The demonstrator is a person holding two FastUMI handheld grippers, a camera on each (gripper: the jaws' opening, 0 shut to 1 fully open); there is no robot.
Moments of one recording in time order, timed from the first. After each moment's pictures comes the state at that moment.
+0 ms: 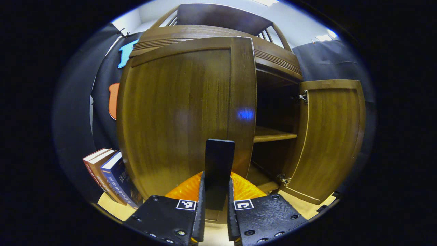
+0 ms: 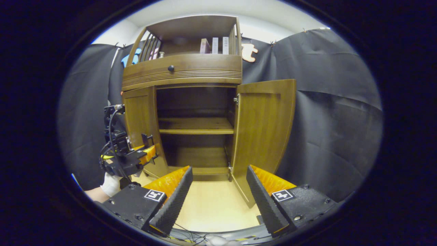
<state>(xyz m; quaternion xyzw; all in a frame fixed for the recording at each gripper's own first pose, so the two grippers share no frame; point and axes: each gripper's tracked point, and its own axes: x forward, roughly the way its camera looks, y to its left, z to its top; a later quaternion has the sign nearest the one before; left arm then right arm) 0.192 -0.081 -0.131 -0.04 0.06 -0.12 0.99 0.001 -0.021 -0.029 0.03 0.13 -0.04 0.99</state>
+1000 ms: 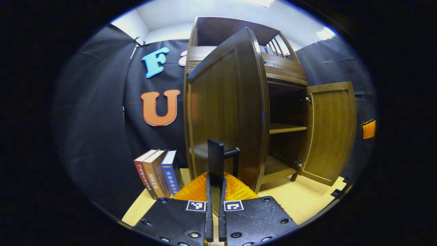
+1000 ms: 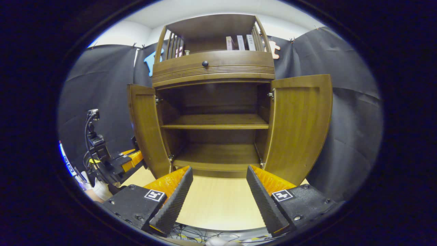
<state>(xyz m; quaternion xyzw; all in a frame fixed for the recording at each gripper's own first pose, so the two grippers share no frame) 0.097 0.049 -0.132 0.00 0.05 -0.04 1.00 -0.008 0.062 -0.047 0.04 0.13 0.07 0.99</state>
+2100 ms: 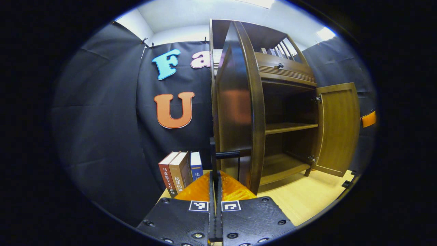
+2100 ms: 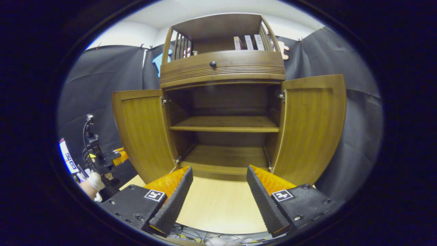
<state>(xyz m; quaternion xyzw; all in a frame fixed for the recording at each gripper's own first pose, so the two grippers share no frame) 0.091 0.130 -0.136 0.00 0.03 -0.03 1.00 0.012 0.063 -0.047 0.03 0.13 0.11 0.99</state>
